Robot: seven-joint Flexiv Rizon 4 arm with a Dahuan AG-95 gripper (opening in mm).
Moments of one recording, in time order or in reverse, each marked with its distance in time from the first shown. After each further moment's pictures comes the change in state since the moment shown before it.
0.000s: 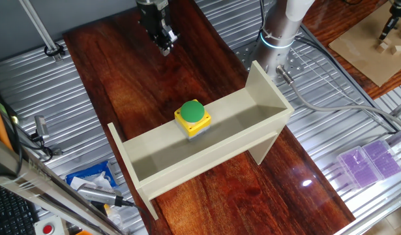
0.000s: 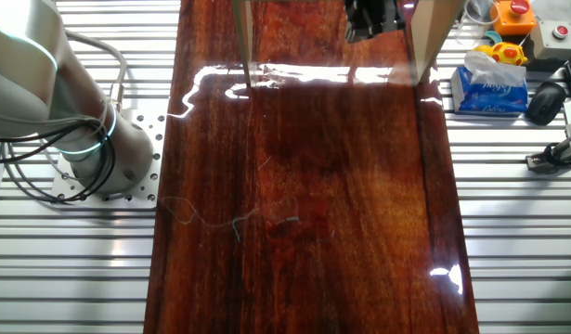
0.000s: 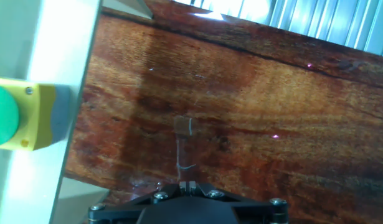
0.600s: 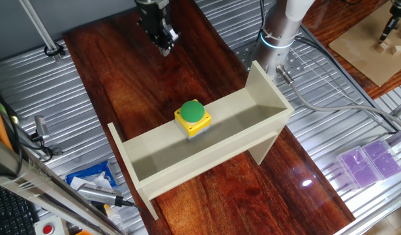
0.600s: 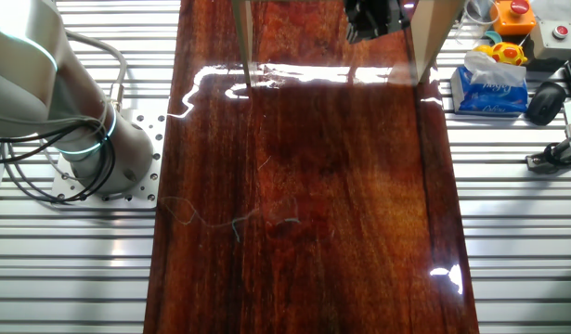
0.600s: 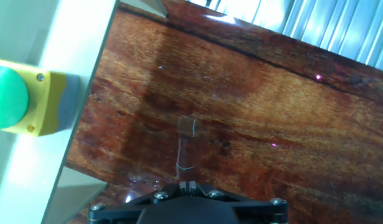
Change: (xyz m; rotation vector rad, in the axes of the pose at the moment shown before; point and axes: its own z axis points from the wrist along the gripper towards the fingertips) arm -0.002 0.004 -0.004 0.000 -0.017 -0.079
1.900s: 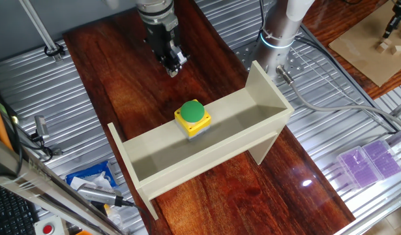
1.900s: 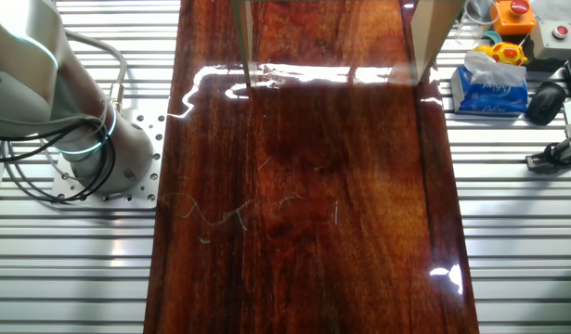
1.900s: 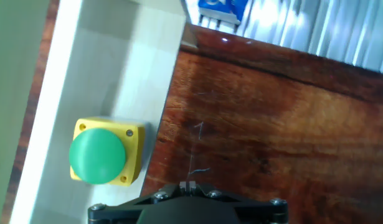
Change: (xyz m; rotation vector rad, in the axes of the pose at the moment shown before) arm -0.051 0.080 -0.028 -0.016 -0.002 0.041
